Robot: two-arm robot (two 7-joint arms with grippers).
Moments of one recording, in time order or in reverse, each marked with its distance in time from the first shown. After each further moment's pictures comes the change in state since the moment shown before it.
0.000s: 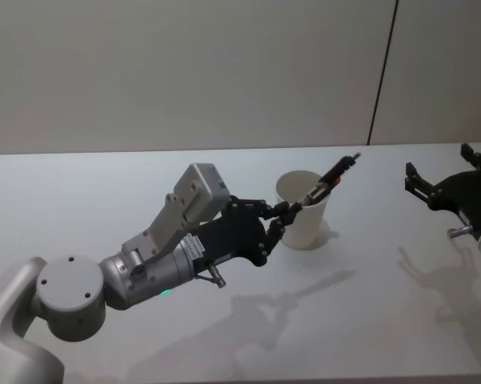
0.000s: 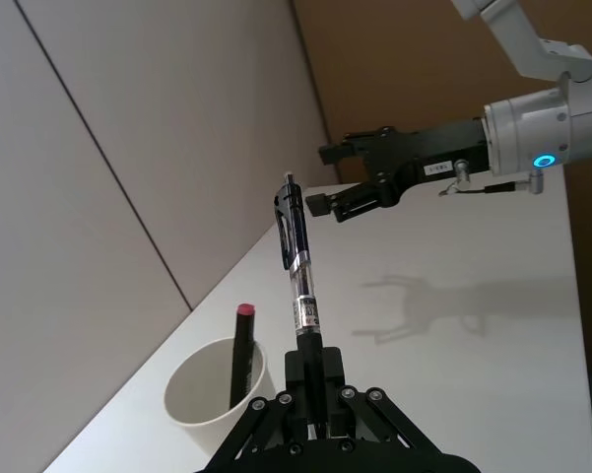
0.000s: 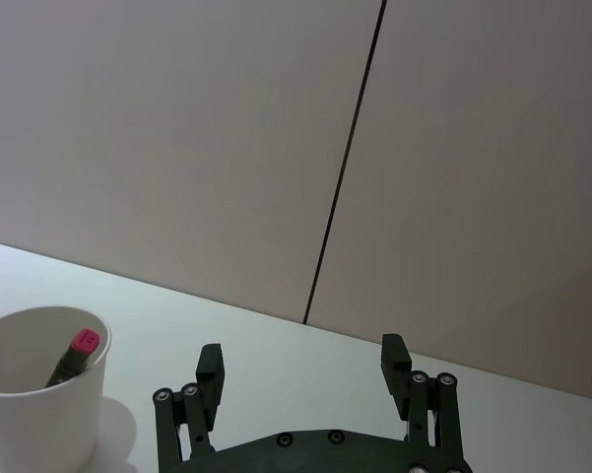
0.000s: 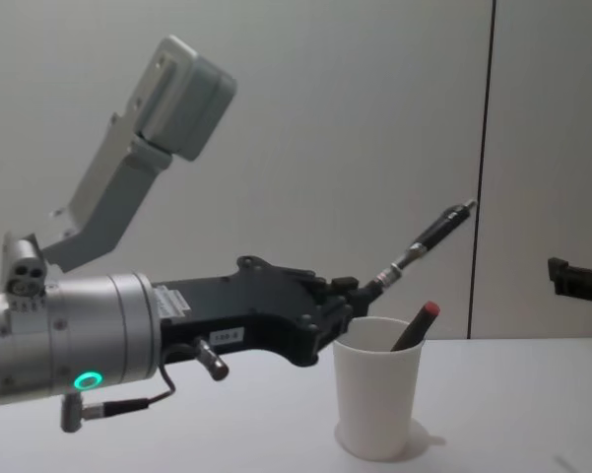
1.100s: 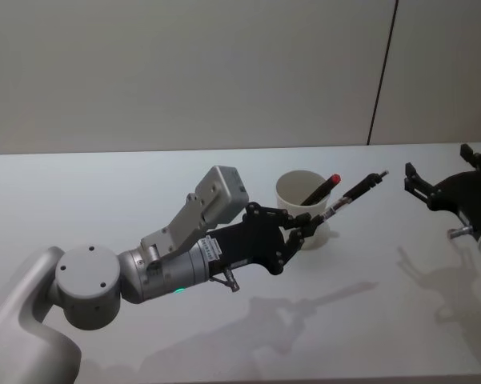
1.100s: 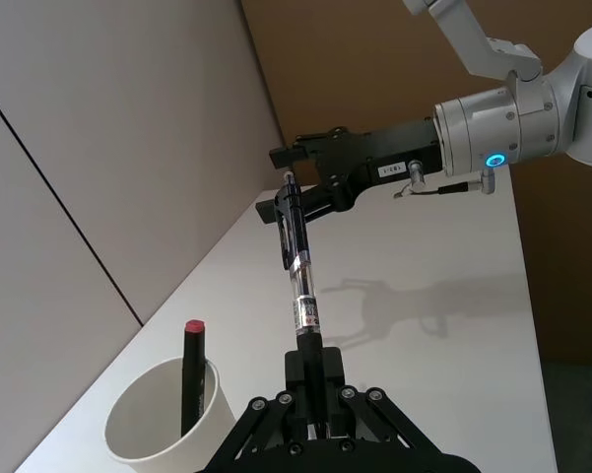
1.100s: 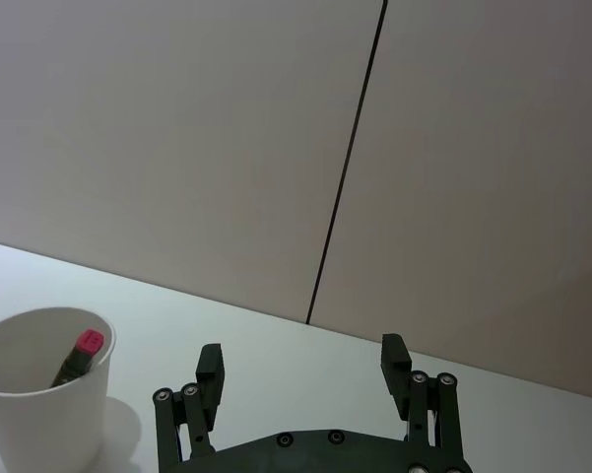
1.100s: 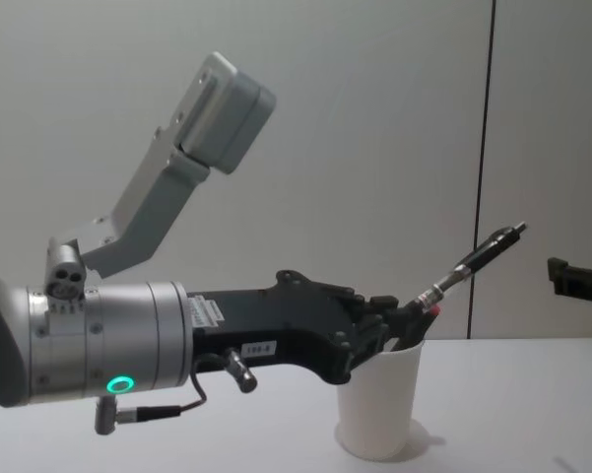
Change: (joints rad) left arm -0.059 -0.033 0.028 0.078 0.006 -0.011 -0.102; right arm -0.002 0.000 0.000 -0.003 0.004 0.001 0.002
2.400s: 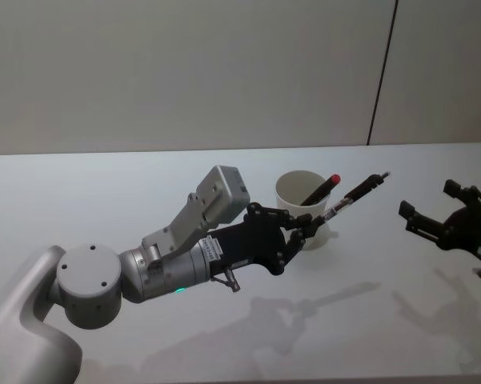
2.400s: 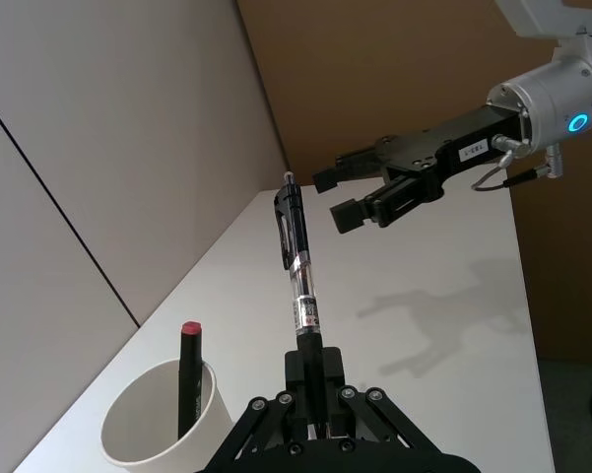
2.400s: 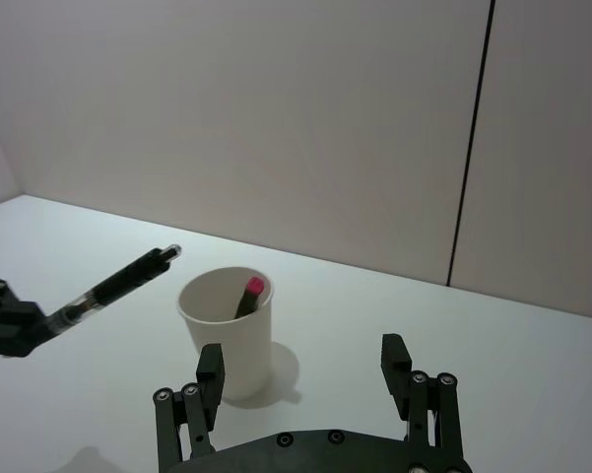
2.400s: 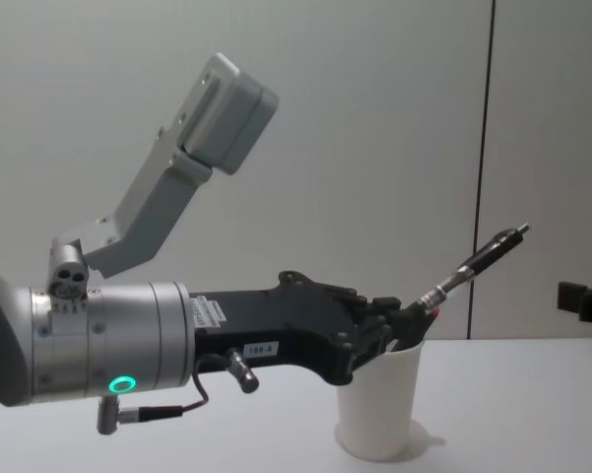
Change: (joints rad) left arm -0.005 -0.002 0.002 0.006 0.000 0.000 -0.007; right arm -0.122 0.103 0.073 -0.134 0.290 0.124 0.347
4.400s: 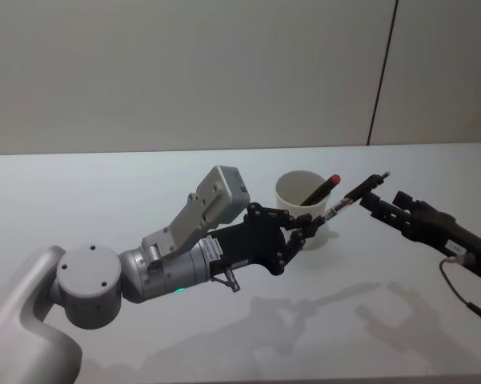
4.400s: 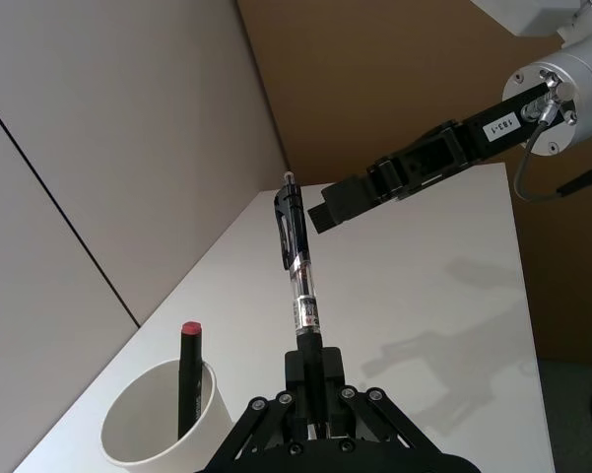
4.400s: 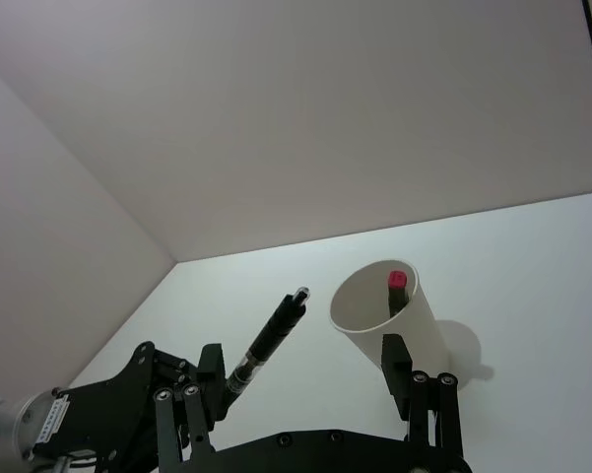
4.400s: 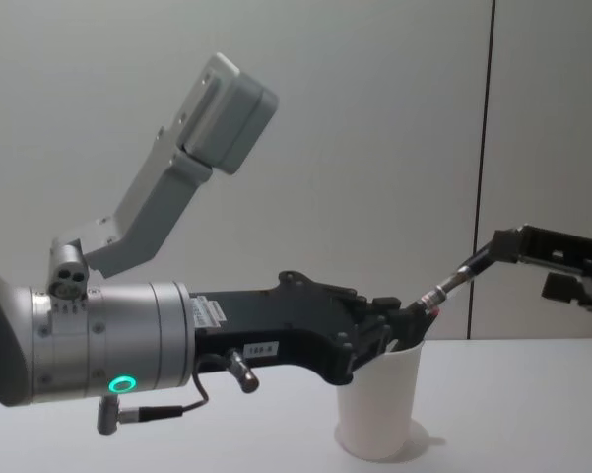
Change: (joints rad) left arm 0.000 0.000 0.000 0.000 0.000 0.000 0.000; right arm -0.009 -0.023 -0.049 -0.094 0.443 0.334 -0.071
